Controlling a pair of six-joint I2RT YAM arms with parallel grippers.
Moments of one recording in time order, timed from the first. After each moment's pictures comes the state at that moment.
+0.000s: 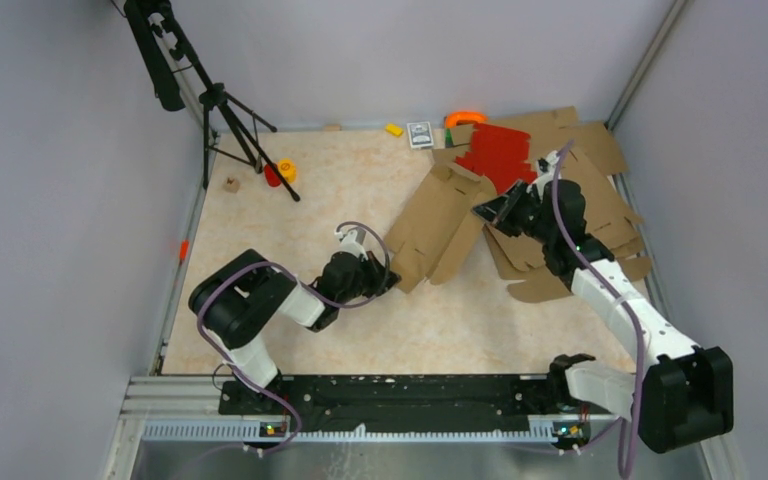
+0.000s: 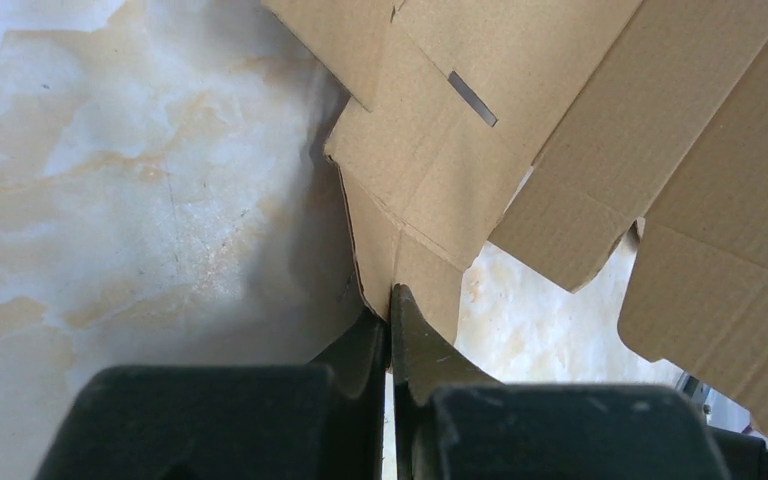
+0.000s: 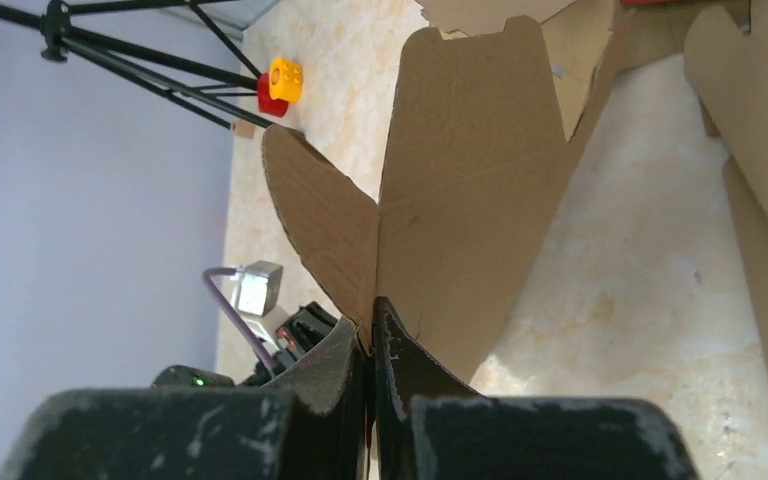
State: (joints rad) left arm -0.68 1.73 0.40 0.90 0.09 -0.87; right arm 0.28 1.10 0.79 -0.05 -0.29 0.78
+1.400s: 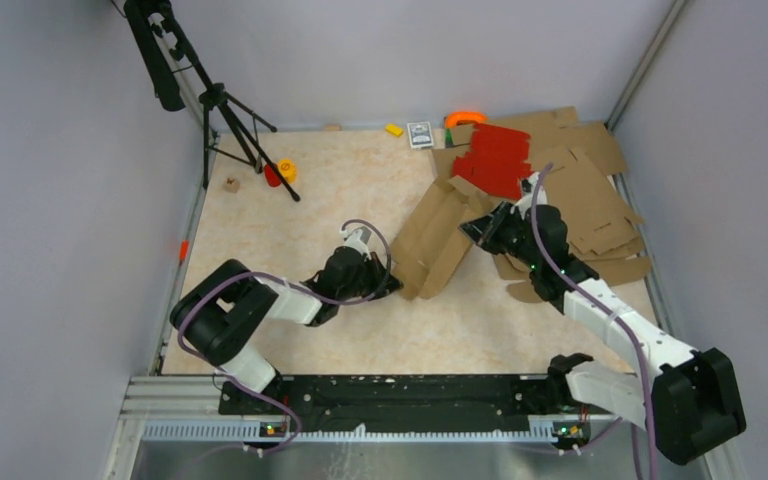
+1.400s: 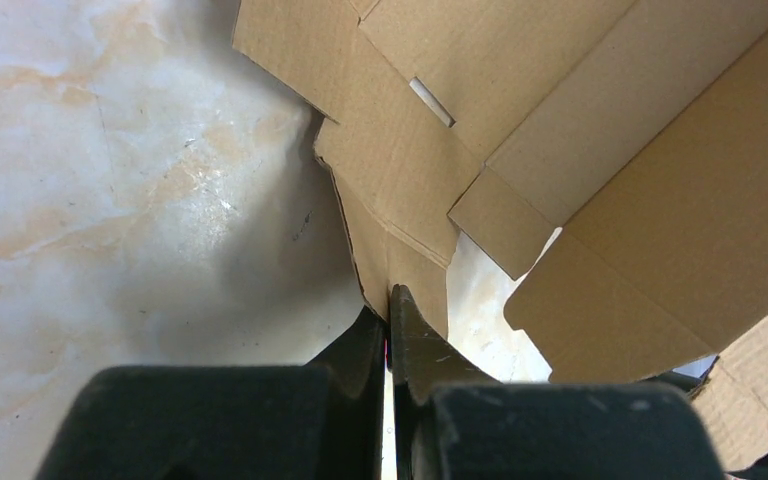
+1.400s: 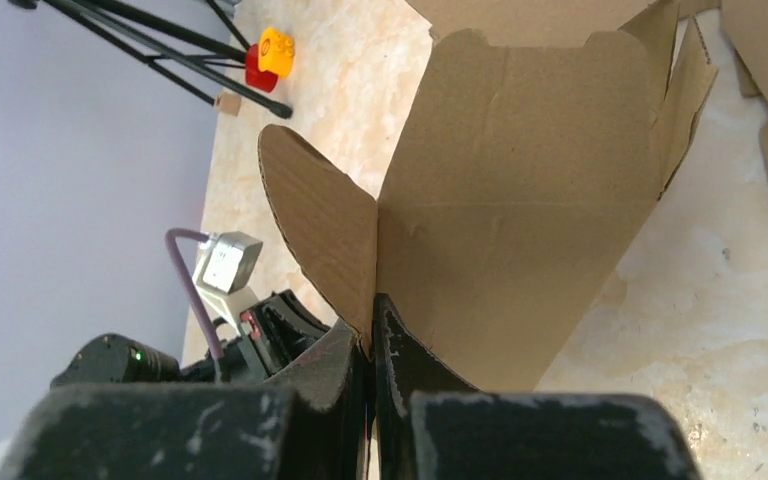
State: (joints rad) left arm -0.69 1.60 0.45 0.64 0.17 -0.89; right arm 0.40 1.06 0.62 0.12 -0.17 0.83
